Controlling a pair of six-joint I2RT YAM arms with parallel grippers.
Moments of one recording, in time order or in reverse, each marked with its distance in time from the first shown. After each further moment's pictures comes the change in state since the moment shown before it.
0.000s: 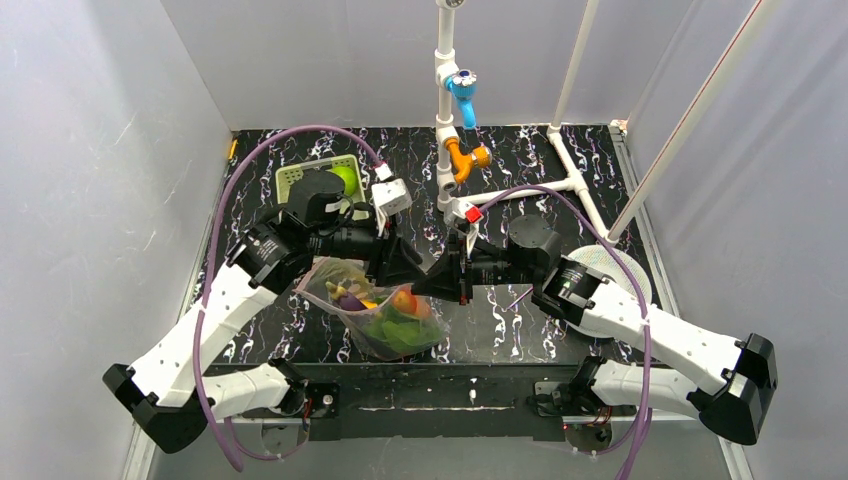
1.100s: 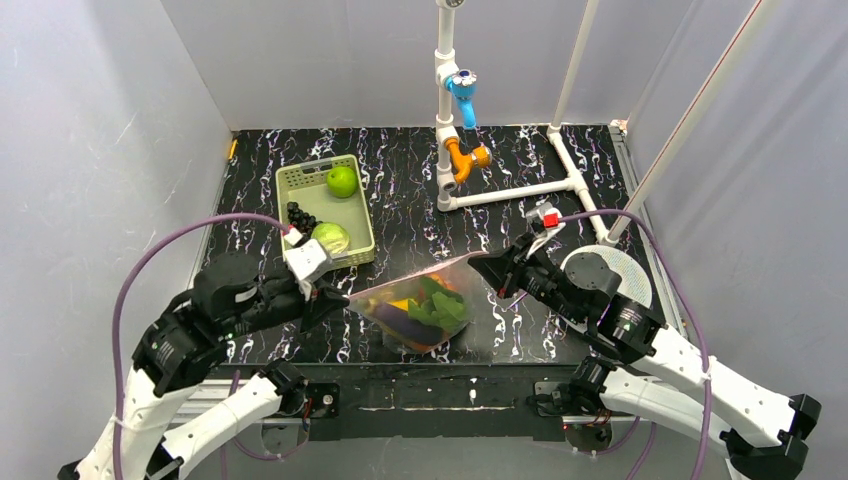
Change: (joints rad) left arm 0.000 -0.459 -0.124 -0.347 -0.445 0.090; right arm -0.001 -0.391 -0.164 -0.208 0.722 0.088
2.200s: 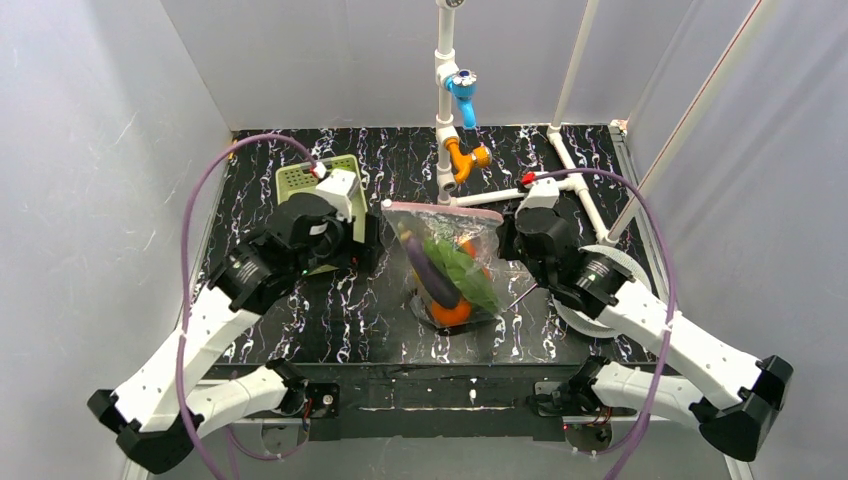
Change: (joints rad) left arm 0.003 0.360 0.046 0.202 -0.419 -0.344; right arm -0.095 0.315 0.250 -0.315 0.393 0.014
